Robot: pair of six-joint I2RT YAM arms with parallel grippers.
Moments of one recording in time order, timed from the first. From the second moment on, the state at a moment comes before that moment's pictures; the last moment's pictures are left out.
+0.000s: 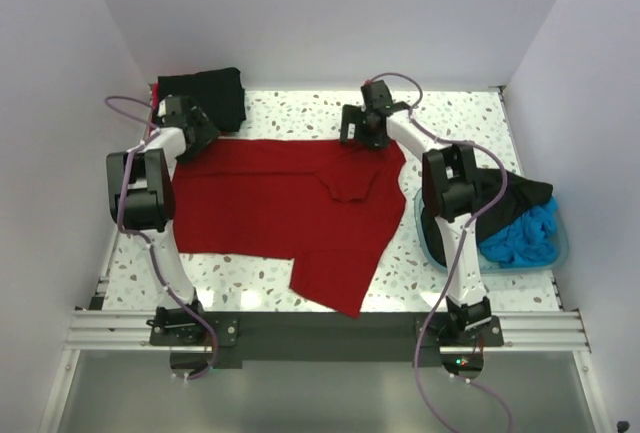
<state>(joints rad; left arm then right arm) 0.12 2.07 1.43 -0.23 -0.11 -0.60 0.35 2.33 1.91 -0.54 -0.02 0.41</state>
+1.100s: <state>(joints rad) 0.16 1.47 1.15 -0.60 -0.28 -0.71 0.45 1.70 1.58 -0.58 -0.01 0.25</state>
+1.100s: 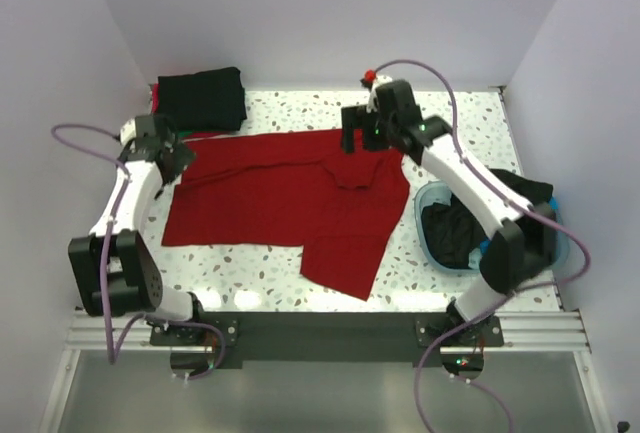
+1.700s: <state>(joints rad) 0.37 1.27 0.62 -0.53 -0.24 -0.75 0.75 1.18 0.84 -0.51 0.01 0.48</state>
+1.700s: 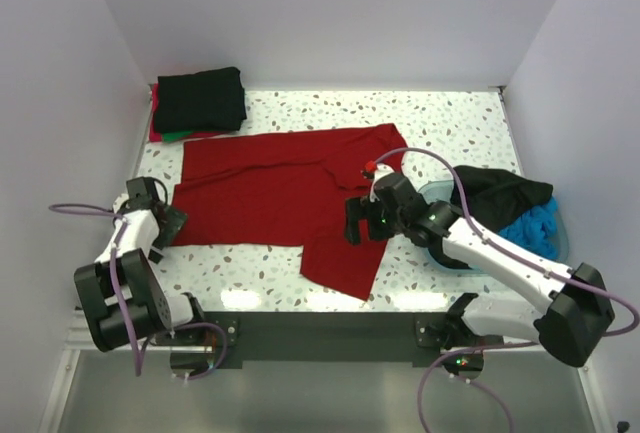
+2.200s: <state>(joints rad) 0.38 1.38 0.64 -0.44 -0.32 -0.76 0.93 1.07 0.79 -0.60 0.09 0.58</state>
